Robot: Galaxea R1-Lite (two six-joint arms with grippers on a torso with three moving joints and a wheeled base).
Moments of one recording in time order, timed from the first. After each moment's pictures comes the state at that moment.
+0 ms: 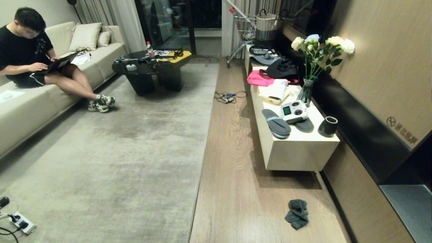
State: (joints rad) left arm 0.00 0.00 0.00 0.00 0.00 -0.03; right arm 0.00 0.00 0.00 -0.01 -0.01 0.05
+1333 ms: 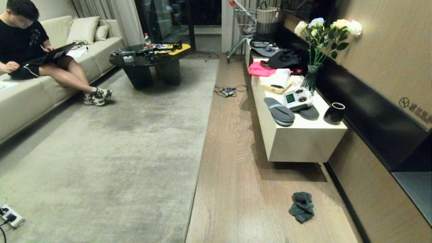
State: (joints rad) left arm 0.00 0.00 0.00 0.00 0.00 -0.03; right arm 0.00 0.00 0.00 -0.02 -0.01 0.05
